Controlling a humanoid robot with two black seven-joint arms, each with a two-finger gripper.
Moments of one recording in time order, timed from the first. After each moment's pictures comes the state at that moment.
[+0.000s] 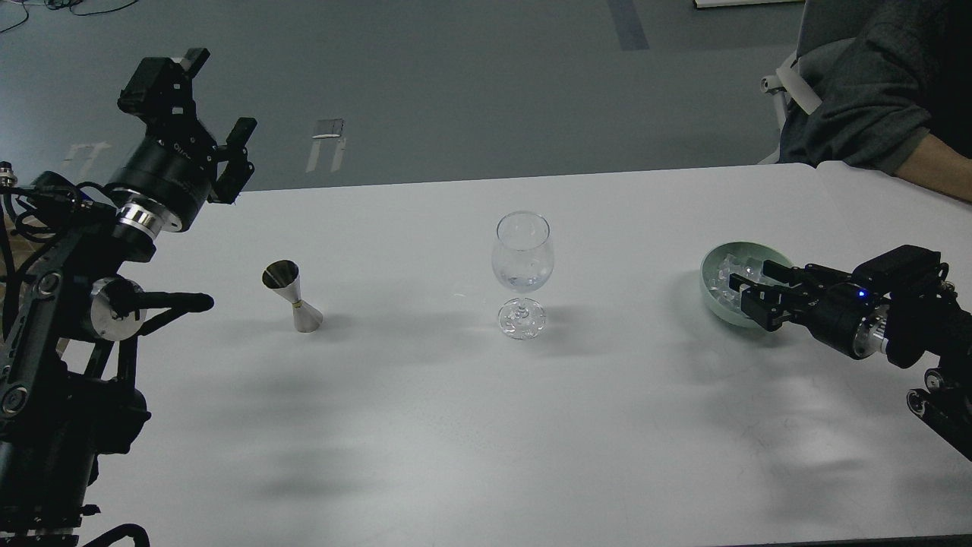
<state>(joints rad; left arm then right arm) -0.40 0.23 -1.62 -1.30 0.95 -0.30 0.10 0.46 -0.59 0.69 0.86 -2.03 -0.13 0.42</state>
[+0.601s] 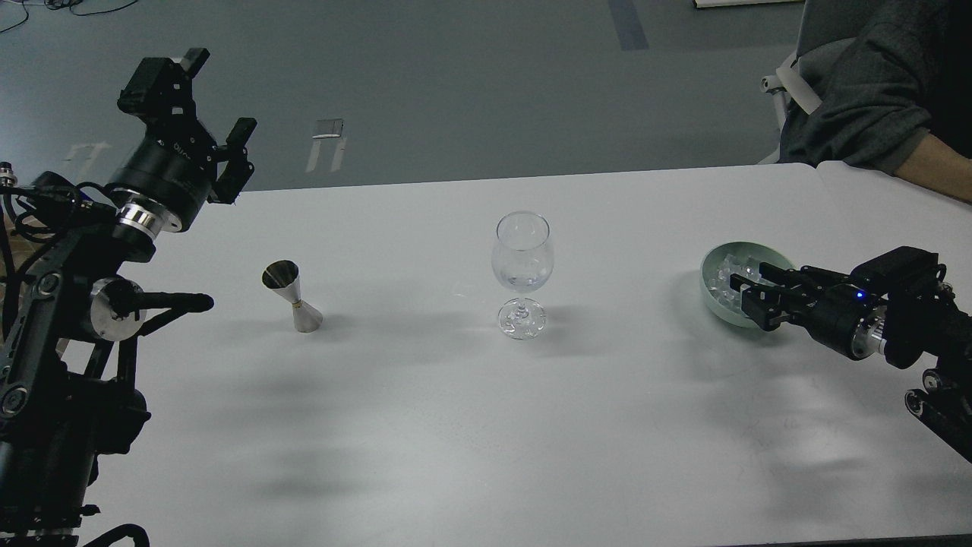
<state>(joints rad) -0.40 0.23 -1.62 -1.30 0.95 -0.30 0.10 0.46 -0.58 0.69 0.86 -2.03 -0.13 0.42</state>
